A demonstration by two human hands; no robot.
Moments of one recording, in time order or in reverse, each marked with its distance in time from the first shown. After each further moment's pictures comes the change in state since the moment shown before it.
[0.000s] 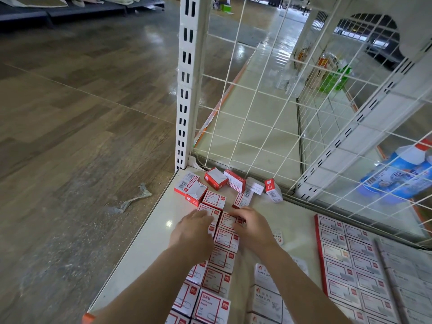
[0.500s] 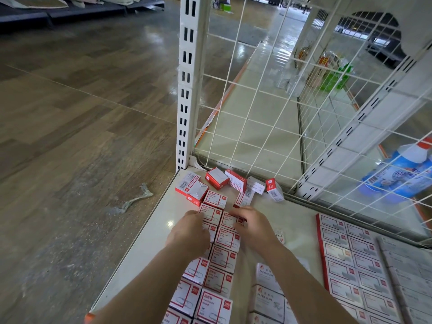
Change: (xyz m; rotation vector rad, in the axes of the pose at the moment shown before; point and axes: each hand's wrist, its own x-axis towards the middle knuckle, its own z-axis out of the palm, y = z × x) left_hand 0.000 -0.002 -0.006 -0.264 0.016 -0.172; right_hand 0.001 0.000 -0.002 -0.009 -0.037 0.009
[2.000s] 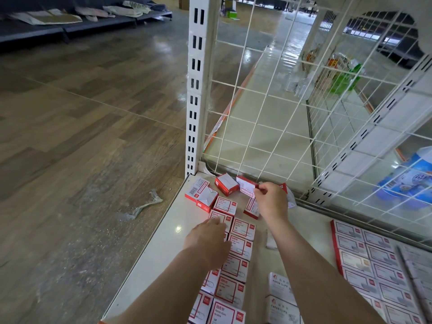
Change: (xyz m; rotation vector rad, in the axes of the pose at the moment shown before) left_hand 0.003 0.010 0.004 0.376 -0.098 0.204; right_hand 0.068 0.007 -0.011 0.061 0.413 0.284
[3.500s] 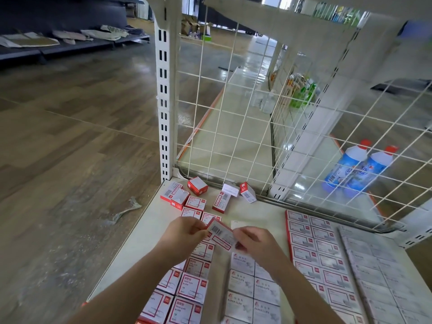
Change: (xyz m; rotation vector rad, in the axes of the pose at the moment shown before) left_hand -0.062 0.020 -0.011 -0.529 0.088 0.040; right_hand -0.134 0.026 -0.104 0.381 -0.465 -0.011
